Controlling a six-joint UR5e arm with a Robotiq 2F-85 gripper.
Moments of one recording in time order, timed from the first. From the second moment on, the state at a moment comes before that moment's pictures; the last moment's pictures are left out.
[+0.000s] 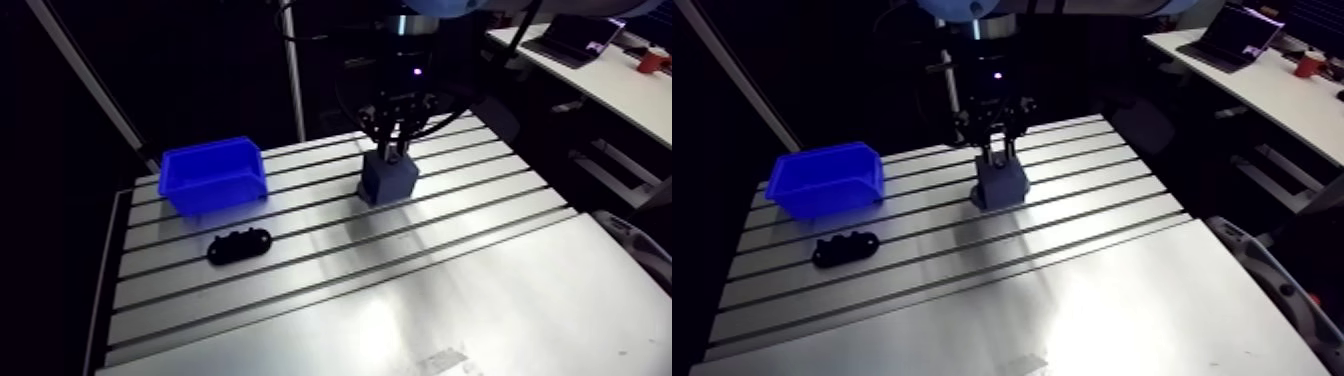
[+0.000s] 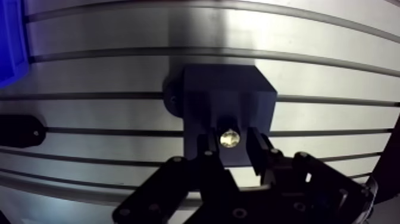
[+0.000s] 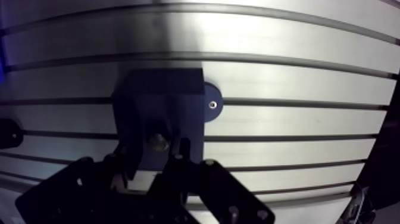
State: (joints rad) arm -0.33 -1.16 1.71 -2.00 -1.63 -1.93
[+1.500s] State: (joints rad) arm -0.34 -1.16 1.71 -2.00 -1.63 -1.94
